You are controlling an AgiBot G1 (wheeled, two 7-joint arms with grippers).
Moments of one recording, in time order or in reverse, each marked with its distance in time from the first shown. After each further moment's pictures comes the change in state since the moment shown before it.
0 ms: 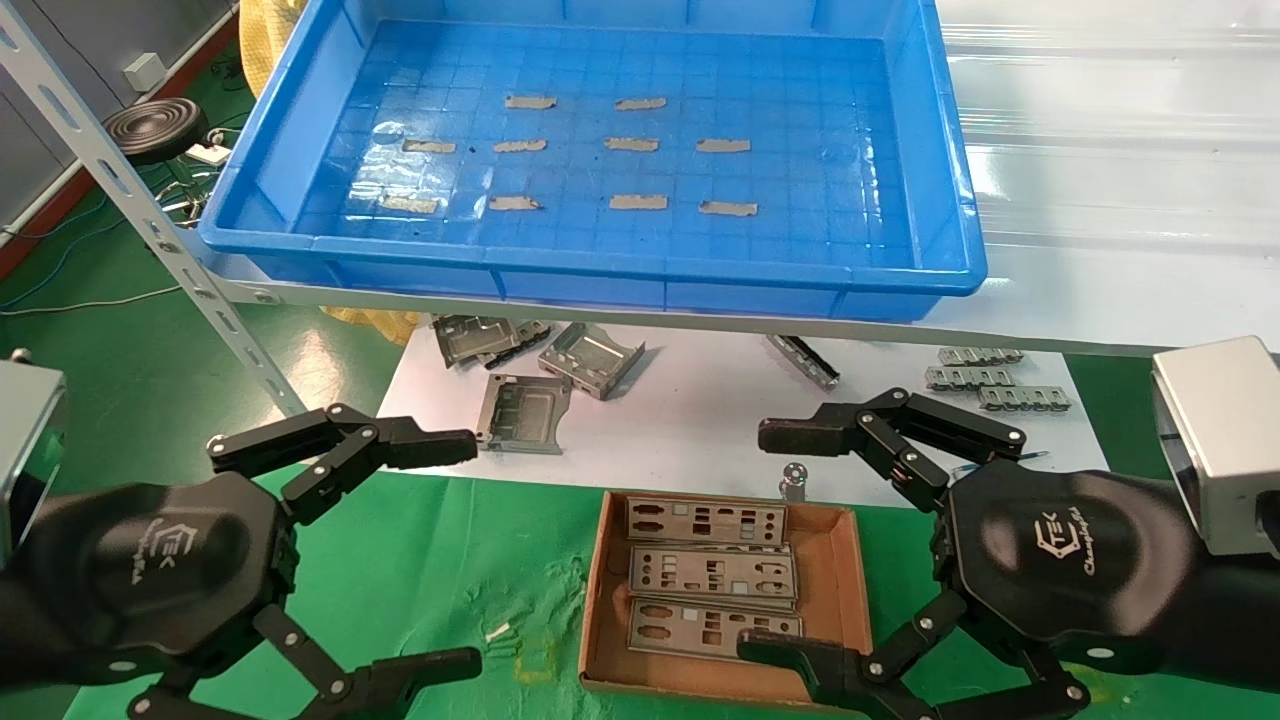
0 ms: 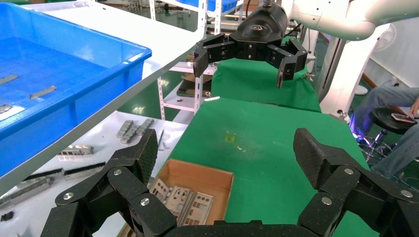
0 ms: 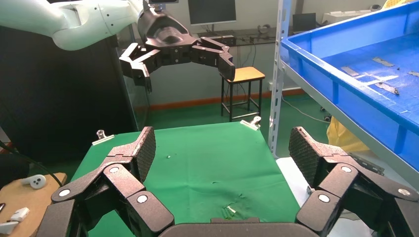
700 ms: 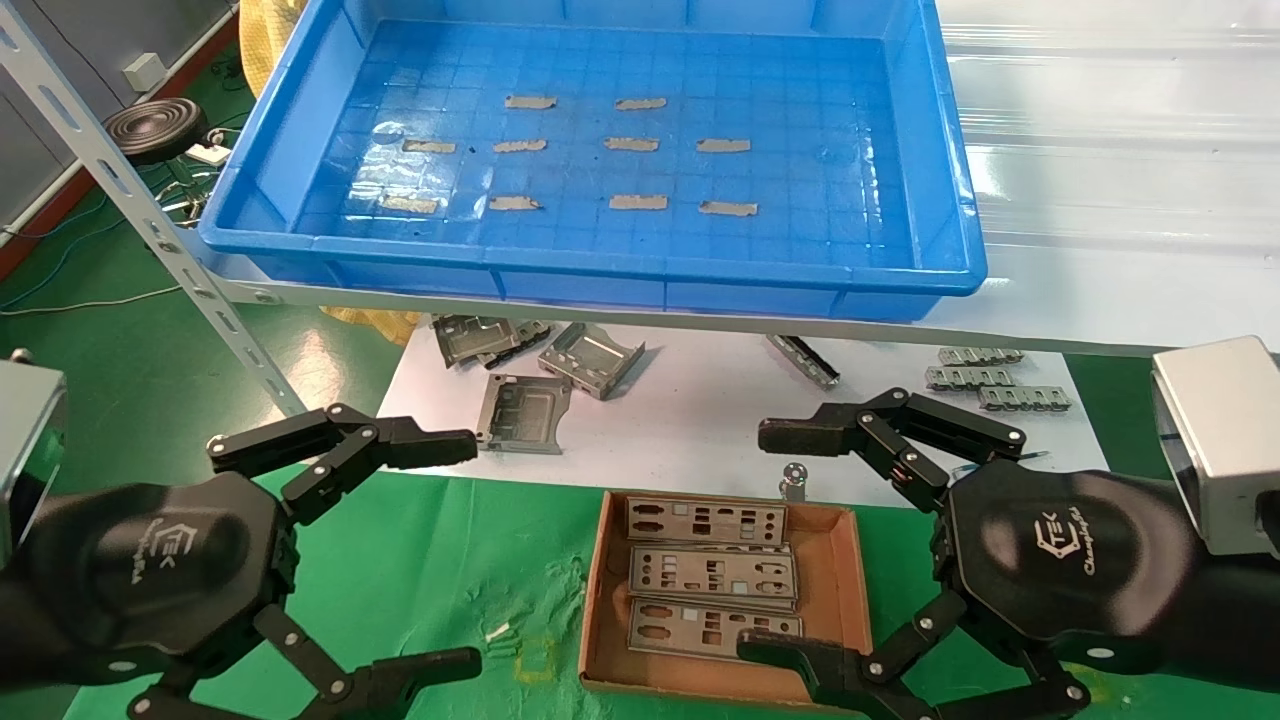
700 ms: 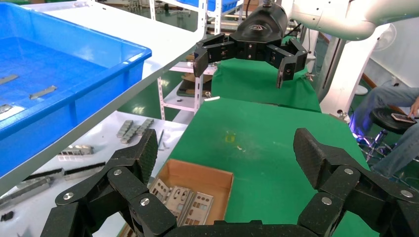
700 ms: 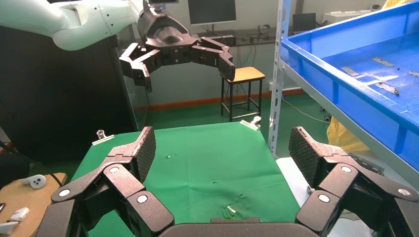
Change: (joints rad) left arm 0.000 0.000 0.000 0.000 0.000 0.000 0.000; right arm 0.000 0.000 0.000 0.000 0.000 0.000 0.000
